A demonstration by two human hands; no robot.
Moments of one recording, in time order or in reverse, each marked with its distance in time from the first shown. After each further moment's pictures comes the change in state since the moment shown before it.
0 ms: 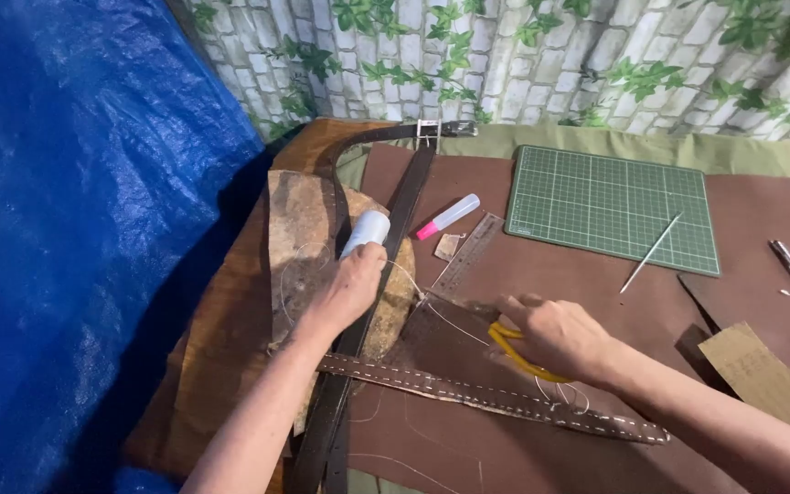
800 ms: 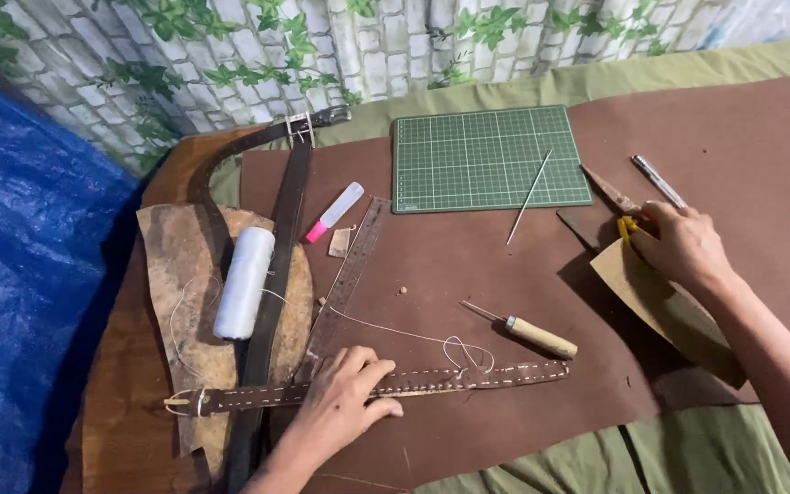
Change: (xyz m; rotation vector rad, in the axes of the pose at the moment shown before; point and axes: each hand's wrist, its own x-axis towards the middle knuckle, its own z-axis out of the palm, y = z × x) left_hand -0.080 0.152 0.033 -0.168 -0.269 0.289; right_hand -0.134 0.315 0.052 0.096 0.424 0.704
